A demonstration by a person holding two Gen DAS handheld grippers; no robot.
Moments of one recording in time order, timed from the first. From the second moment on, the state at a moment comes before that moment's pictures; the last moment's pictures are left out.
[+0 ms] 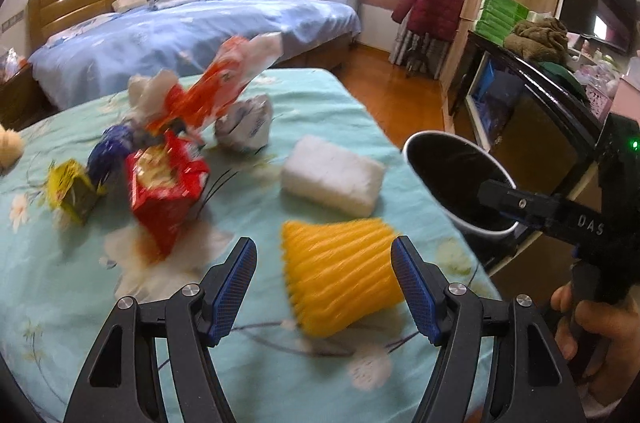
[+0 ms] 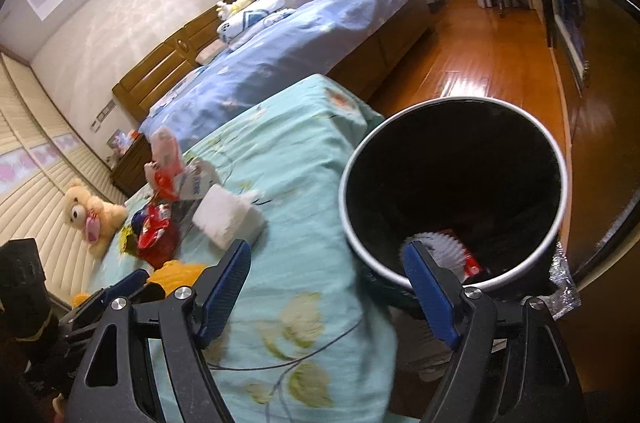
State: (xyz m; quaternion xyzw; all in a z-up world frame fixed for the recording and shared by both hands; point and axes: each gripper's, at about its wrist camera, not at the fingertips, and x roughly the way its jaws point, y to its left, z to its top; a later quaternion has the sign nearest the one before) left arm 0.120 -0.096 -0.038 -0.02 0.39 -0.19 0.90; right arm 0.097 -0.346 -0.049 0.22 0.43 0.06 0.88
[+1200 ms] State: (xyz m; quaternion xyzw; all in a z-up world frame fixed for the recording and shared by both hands) left arm 0.129 -0.012 -0.042 -0.06 0.40 -0.14 0.90; right arm 0.169 -0.235 -0.071 0.04 0.46 0.18 0.87
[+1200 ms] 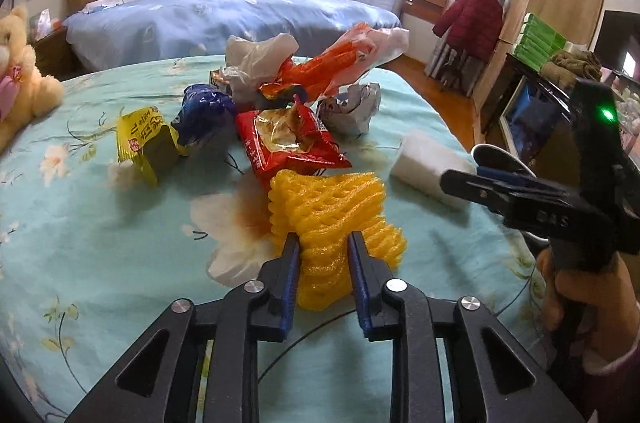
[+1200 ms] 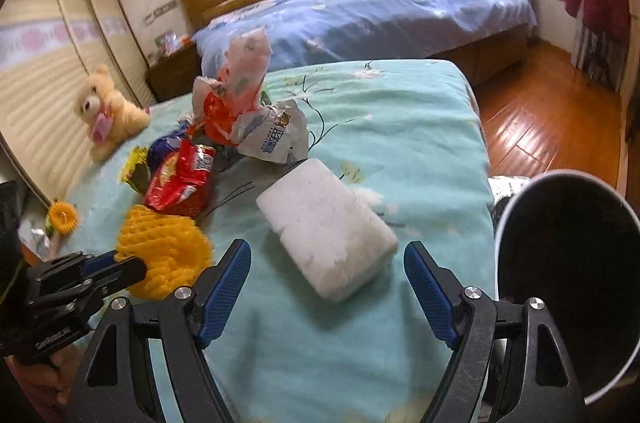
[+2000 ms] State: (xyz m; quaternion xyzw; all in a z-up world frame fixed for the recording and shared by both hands) left arm 0.132 -0.071 -0.027 -0.05 0.39 -0.22 0.90; right arm 0.115 -0.317 -0.054 0.12 0.44 0.10 0.88
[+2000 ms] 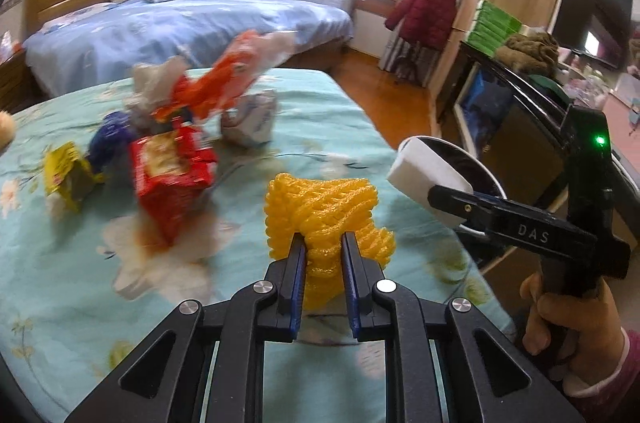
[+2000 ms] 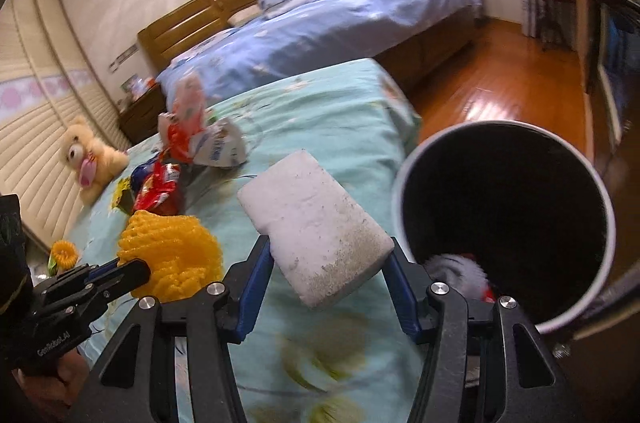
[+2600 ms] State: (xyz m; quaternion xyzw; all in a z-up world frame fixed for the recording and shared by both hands) left arm 0.169 -0.155 -0.028 -0.01 0.38 -0.27 0.88; right arm 0.095 -0.400 -0.051 0.17 0.43 0.00 0.89
